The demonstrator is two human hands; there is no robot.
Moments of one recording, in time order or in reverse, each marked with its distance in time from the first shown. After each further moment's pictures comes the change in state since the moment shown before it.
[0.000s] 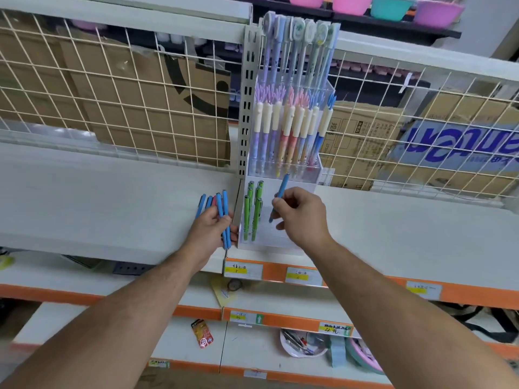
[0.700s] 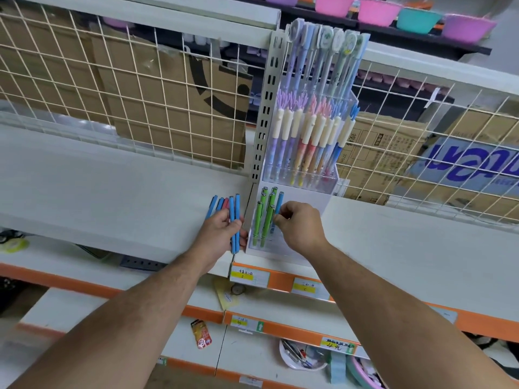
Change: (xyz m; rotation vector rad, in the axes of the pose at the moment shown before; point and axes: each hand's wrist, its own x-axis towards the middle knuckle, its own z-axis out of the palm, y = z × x) left_hand 0.002 -0.001 0.000 -0.001 0.023 0.006; right_hand 0.033 0.024 0.022 -0.420 -0.117 -0.073
